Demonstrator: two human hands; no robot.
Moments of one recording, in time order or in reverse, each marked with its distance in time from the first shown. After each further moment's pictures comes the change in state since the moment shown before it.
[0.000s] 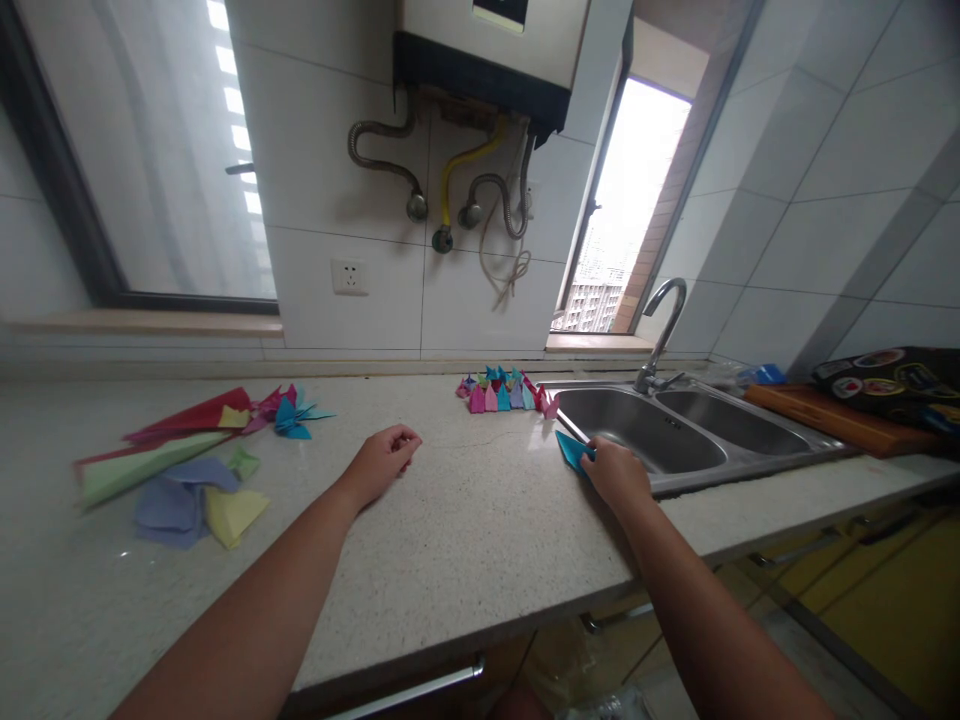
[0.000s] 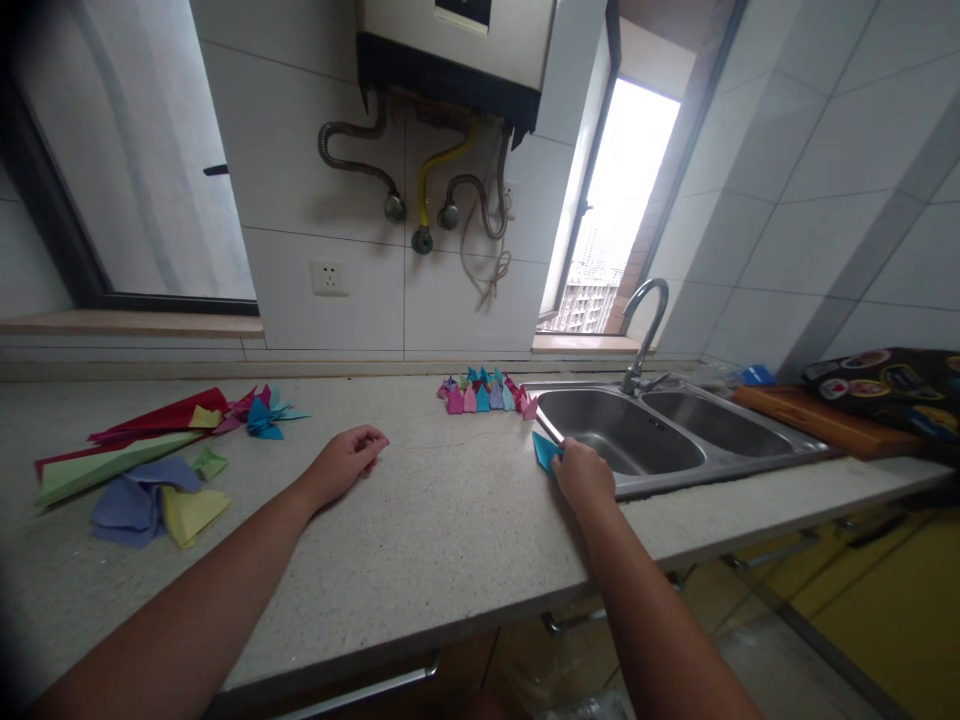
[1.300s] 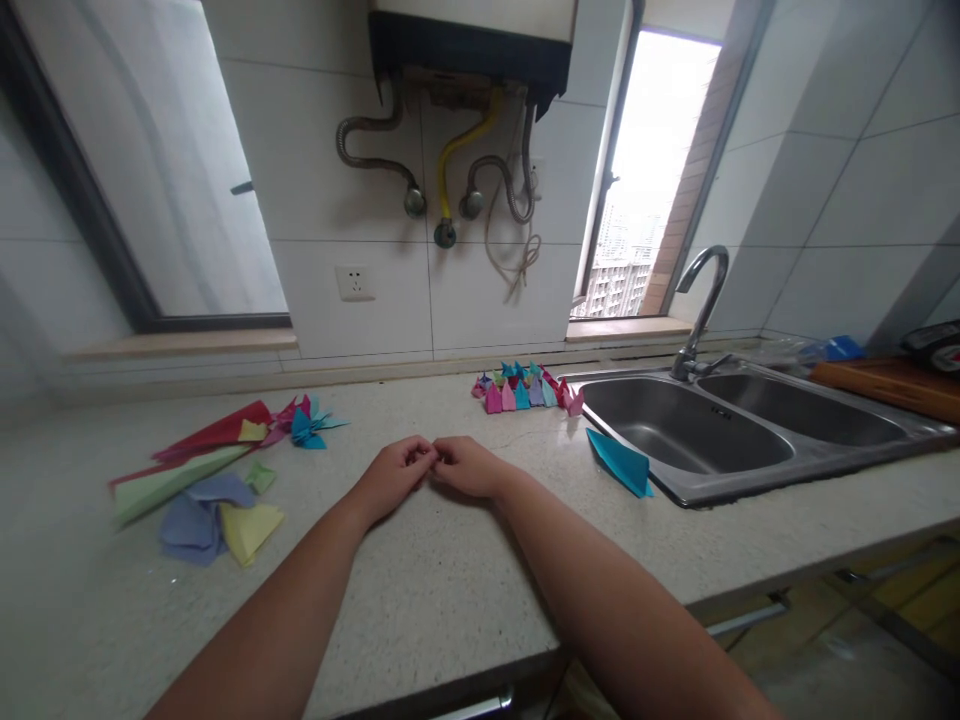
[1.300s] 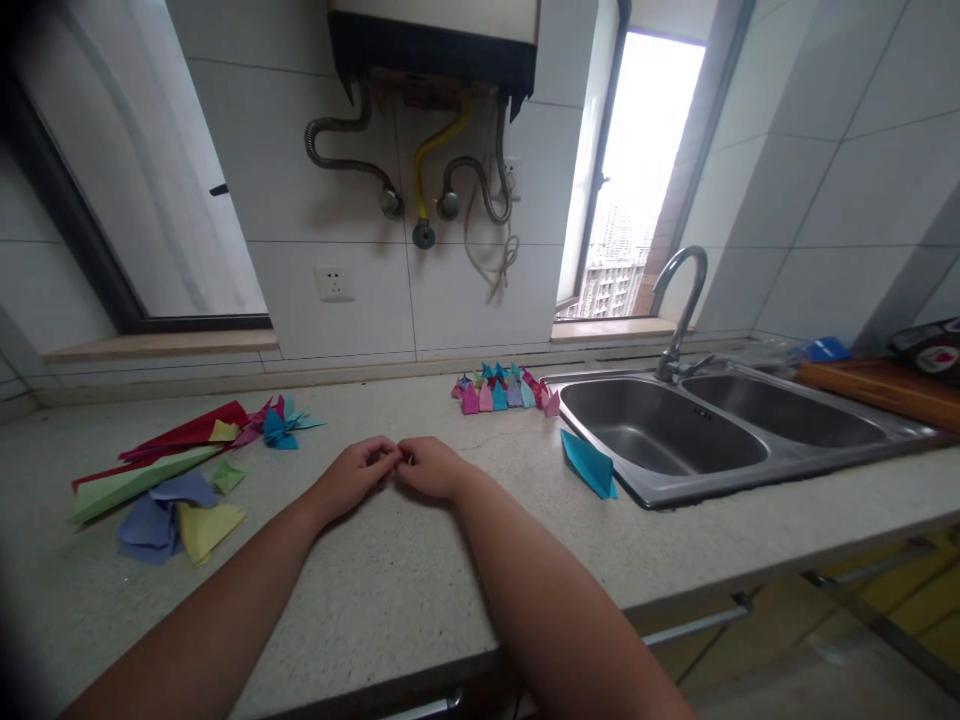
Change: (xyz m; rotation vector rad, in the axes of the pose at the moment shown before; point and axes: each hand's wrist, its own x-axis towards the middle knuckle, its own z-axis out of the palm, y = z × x) left_hand 0.002 -0.001 0.003 -0.004 -0.128 -0.006; right_hand -0.024 -0.223 0.029 0.767 -0.356 -0.984
